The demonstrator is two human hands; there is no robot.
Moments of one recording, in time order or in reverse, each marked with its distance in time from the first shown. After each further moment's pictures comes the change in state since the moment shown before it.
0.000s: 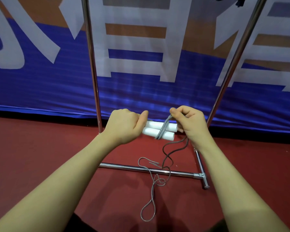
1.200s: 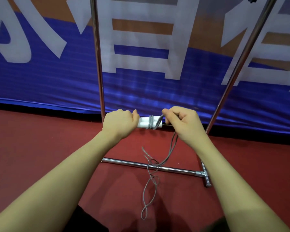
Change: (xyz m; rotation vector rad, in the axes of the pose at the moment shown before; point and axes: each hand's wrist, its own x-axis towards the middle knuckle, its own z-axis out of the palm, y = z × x) left_hand -0.004 -0.019 0.022 0.138 -0.176 -0.419; right_hand -0.018 -0.008 0.020 -0.388 -0.121 -0.202
